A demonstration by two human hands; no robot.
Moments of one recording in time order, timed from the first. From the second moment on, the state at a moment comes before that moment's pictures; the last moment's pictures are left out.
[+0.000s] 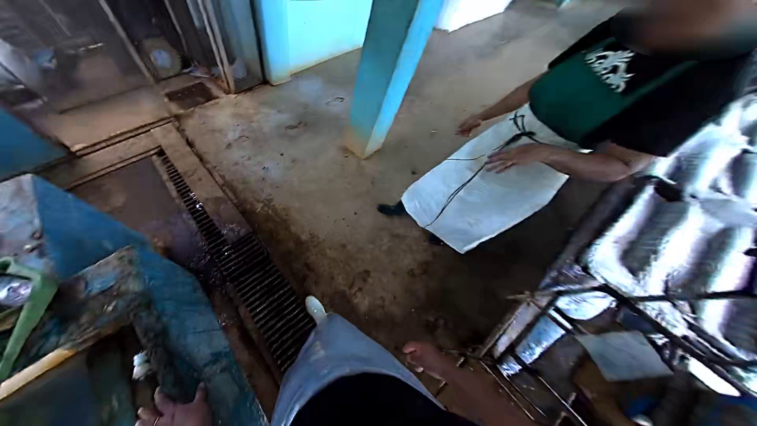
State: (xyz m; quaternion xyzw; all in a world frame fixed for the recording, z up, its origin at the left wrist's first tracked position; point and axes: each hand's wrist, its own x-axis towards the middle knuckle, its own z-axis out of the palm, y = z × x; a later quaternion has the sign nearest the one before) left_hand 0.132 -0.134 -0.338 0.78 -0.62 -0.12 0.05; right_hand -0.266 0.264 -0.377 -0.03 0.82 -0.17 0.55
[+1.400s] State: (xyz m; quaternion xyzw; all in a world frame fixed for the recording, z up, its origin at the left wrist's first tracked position) left_hand 0.082 -0.230 -0.329 0.86 -0.52 -0.05 0.03; right_hand -0.416 -0.036 -0.314 -0.17 0.82 -0.08 0.55
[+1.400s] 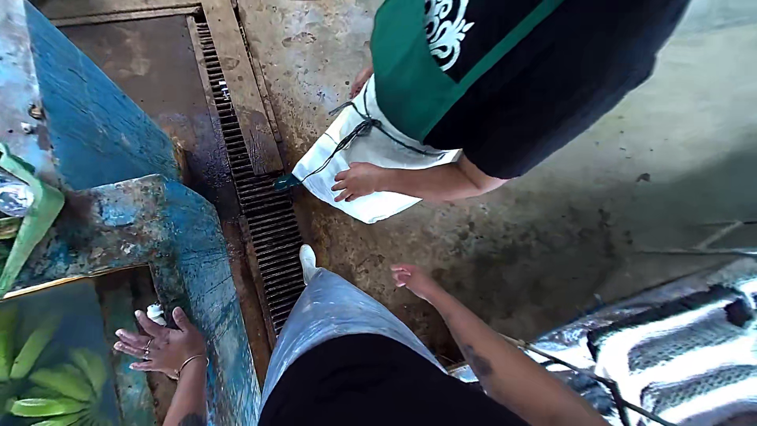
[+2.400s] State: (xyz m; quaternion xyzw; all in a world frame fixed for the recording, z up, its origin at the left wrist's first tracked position) left_hand 0.080 -0.228 -0.331 0.85 -0.52 -0.05 0.07; right_hand -0.424 -0.110 -0.327 -0.26 0.79 0.00 0.56
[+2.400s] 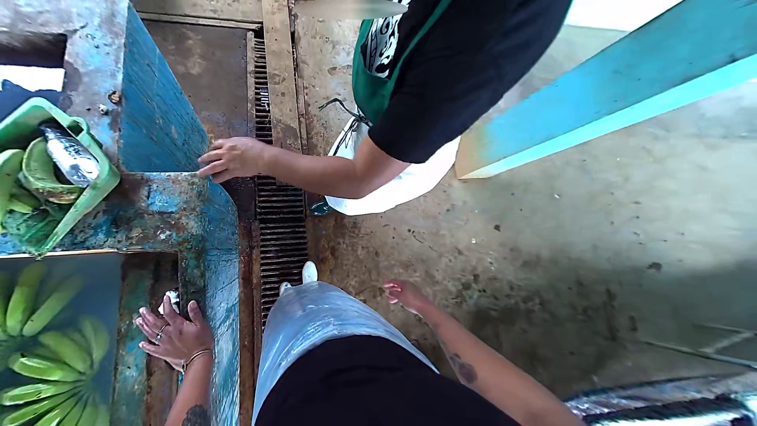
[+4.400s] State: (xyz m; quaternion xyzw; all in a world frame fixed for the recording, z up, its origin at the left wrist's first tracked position) left_hand 0.081 -0.221 -0.332 0.83 -0.52 -0.08 0.18; right_hand -0.406 -0.109 -0.295 -0.34 0.76 0.08 0.54
